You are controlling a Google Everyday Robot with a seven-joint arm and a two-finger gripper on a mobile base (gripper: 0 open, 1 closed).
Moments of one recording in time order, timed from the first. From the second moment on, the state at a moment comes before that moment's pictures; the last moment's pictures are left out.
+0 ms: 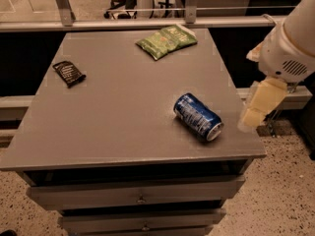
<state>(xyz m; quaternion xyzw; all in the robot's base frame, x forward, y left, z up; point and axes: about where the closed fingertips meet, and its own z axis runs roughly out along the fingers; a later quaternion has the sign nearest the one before) 0.465 -0.200 0.938 -0.57 0.80 0.00 0.19</state>
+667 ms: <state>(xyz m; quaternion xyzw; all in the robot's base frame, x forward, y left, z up) 0.492 -0.166 0.878 -0.52 0.83 0.07 0.19</state>
